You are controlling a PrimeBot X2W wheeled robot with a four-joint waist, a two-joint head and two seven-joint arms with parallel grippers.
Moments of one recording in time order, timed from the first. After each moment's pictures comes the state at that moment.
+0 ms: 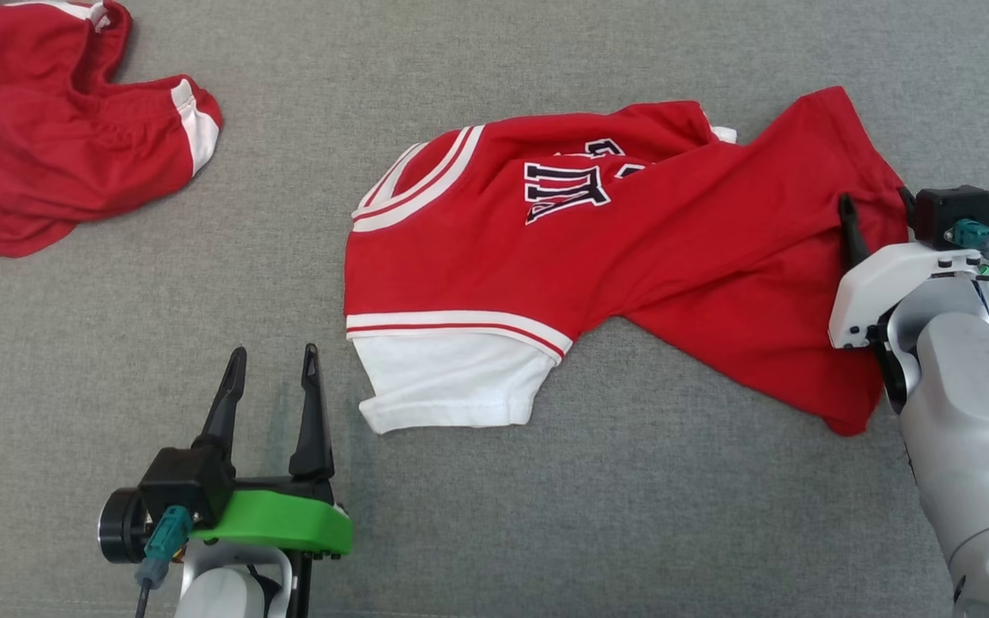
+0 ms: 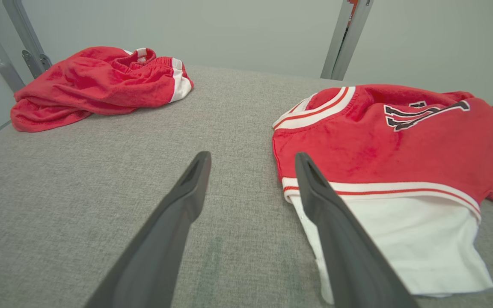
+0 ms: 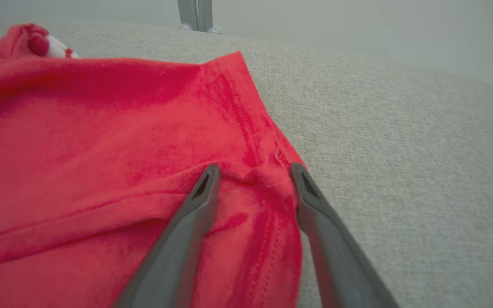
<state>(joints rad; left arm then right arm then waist) -0.11 0.05 -0.18 0.17 -0.26 0.03 -0.26 -0.78 -0.17 -0.17 1.04 -0.15 0.13 -0.24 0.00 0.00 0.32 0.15</state>
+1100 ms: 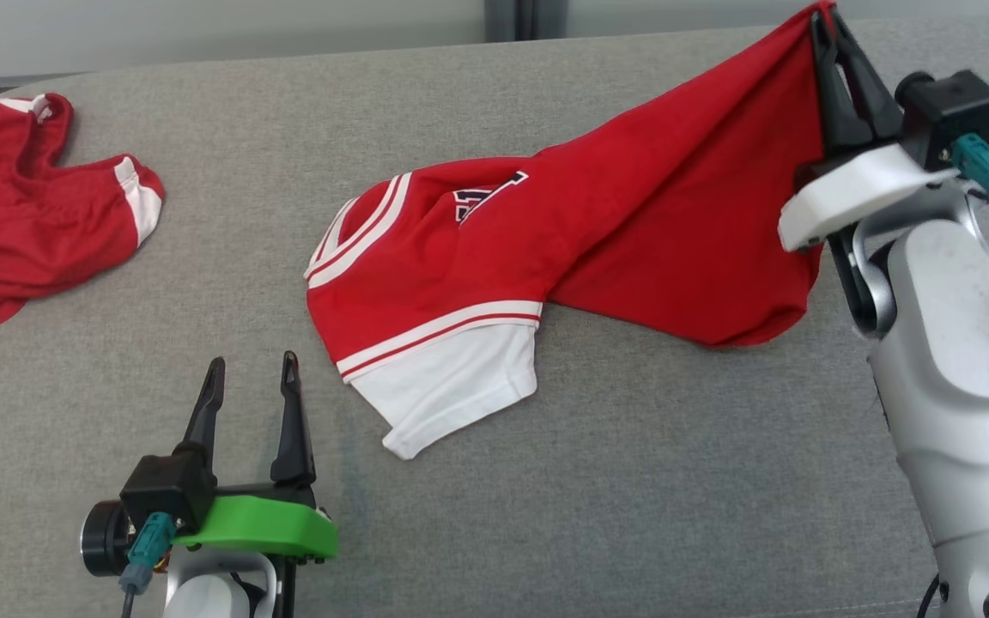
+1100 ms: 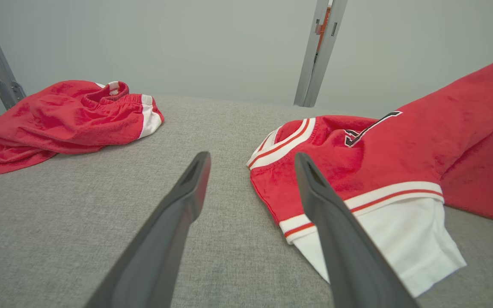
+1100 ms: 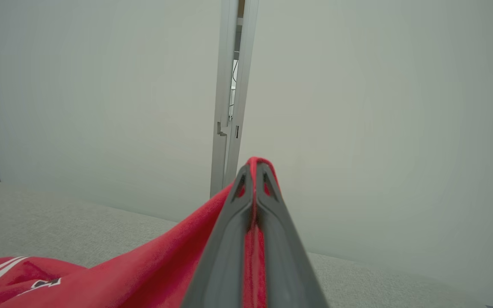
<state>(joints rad) -0.10 0.05 -0.14 0.18 -0.25 0.03 -0.26 -0.77 -0.17 0.08 0.56 0.04 0.13 -0.26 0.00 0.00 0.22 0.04</state>
